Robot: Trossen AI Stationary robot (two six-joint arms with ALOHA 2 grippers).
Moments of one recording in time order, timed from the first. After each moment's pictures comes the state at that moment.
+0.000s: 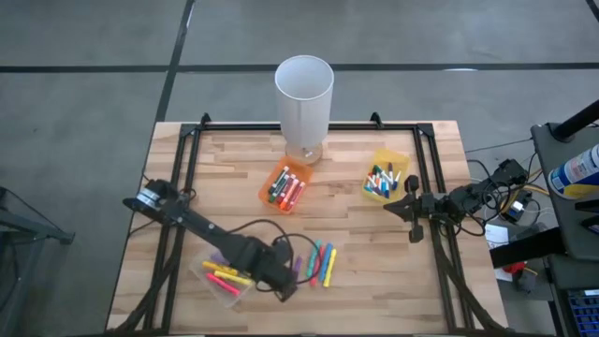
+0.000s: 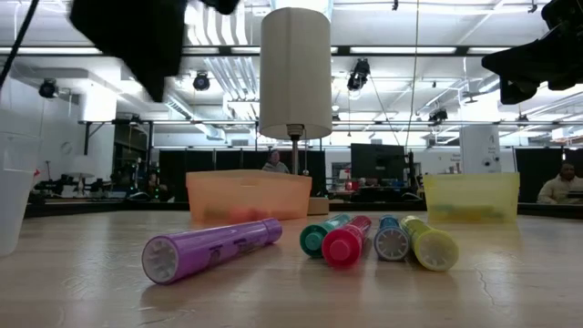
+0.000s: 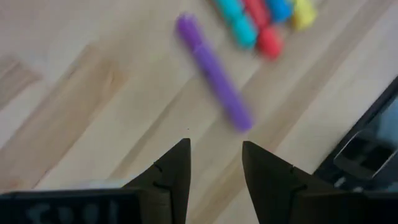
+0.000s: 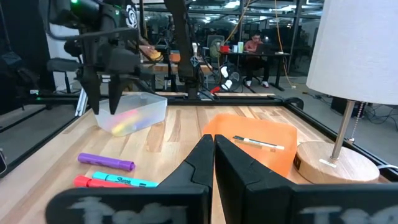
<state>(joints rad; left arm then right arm) -0.50 1.86 1.59 -0.96 -0.07 -1.24 0.51 0.03 0.04 0.00 0.55 0.00</state>
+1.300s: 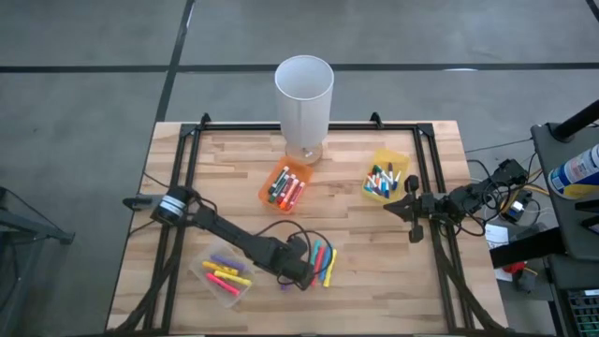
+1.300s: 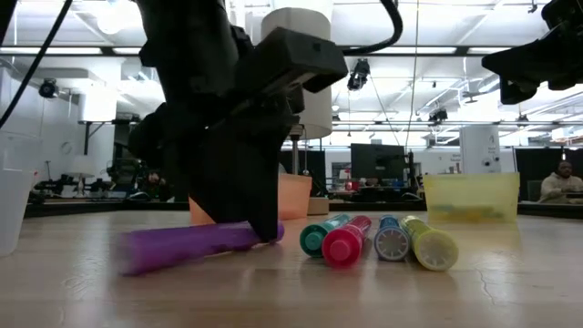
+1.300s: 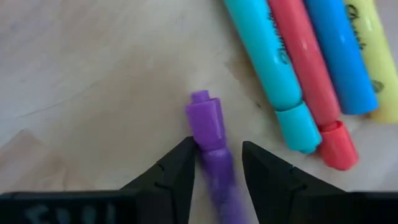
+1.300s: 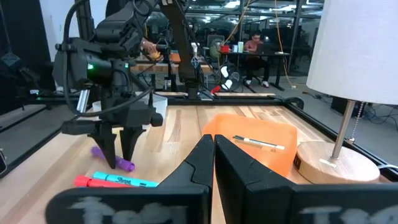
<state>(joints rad) -0.42 2.05 1.45 -0.60 -0.17 -1.24 0.51 0.03 0.04 0.00 0.55 0.00</state>
